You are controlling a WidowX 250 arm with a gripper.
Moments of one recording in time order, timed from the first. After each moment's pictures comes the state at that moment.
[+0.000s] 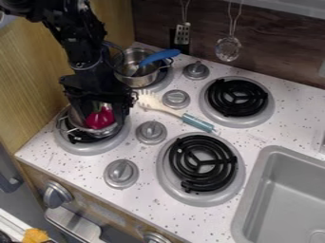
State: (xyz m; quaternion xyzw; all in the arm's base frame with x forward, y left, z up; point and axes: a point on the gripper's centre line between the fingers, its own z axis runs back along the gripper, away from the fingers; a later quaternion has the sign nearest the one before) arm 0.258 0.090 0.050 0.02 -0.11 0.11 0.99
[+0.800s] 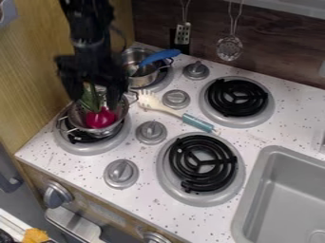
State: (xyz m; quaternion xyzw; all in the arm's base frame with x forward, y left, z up) arm 0.267 0.111 0.075 0.08 -0.07 0.12 0.99
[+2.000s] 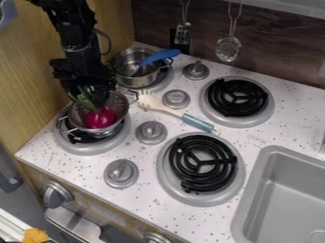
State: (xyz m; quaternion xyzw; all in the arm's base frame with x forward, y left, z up) arm 0.285 0.144 0.038 0.06 -0.08 0.12 0.99
